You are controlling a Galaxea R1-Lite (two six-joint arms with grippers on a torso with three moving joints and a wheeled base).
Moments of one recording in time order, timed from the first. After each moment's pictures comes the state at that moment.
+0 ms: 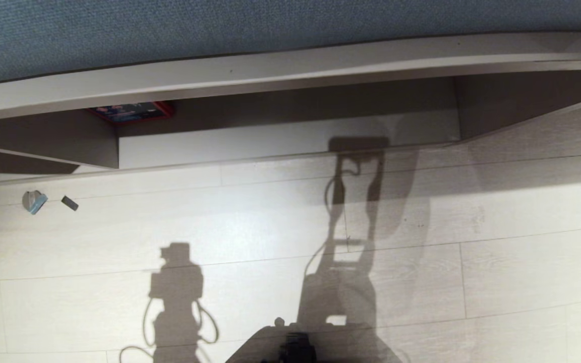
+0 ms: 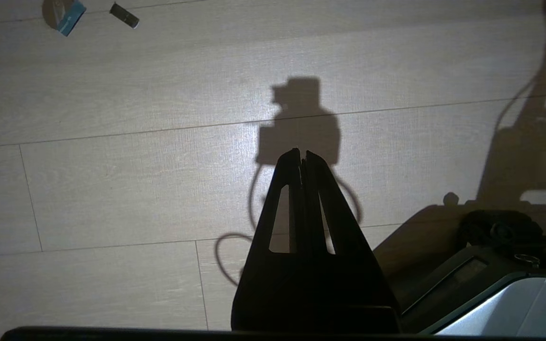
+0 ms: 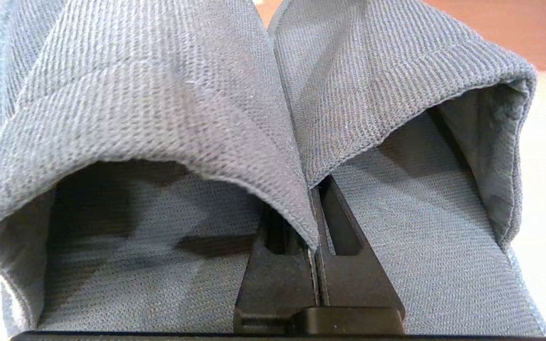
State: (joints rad) left arm 0.00 0.00 0.00 -0.02 0.00 -0.01; right arm 0.26 0.48 -0.65 -0.17 -0.48 -0.20
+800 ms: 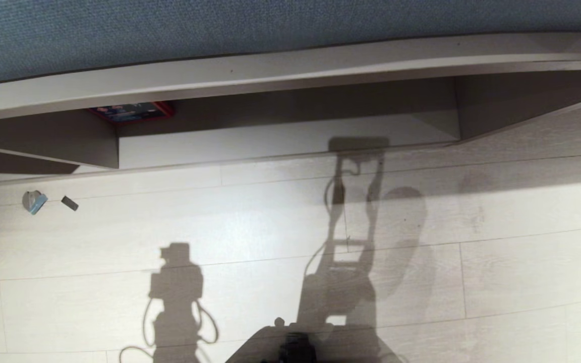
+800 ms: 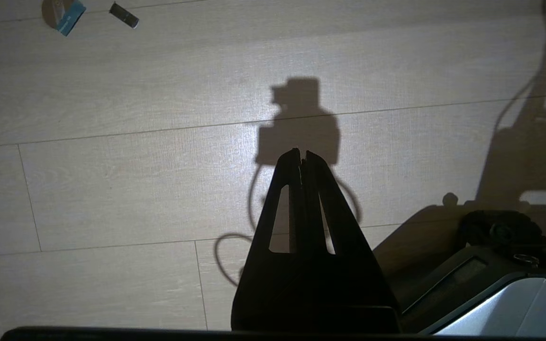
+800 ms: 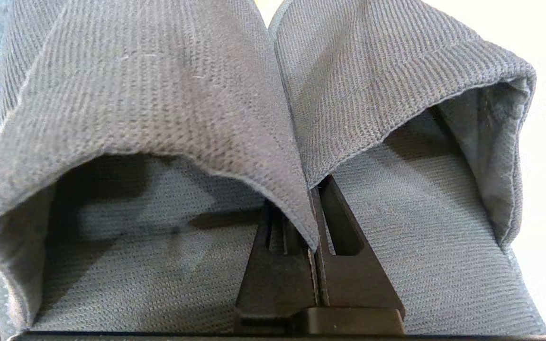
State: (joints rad) left arm 0.00 0.00 0.00 -0.02 0.00 -0.01; right arm 0.00 0.14 -0.40 0.16 -0.20 -0.07
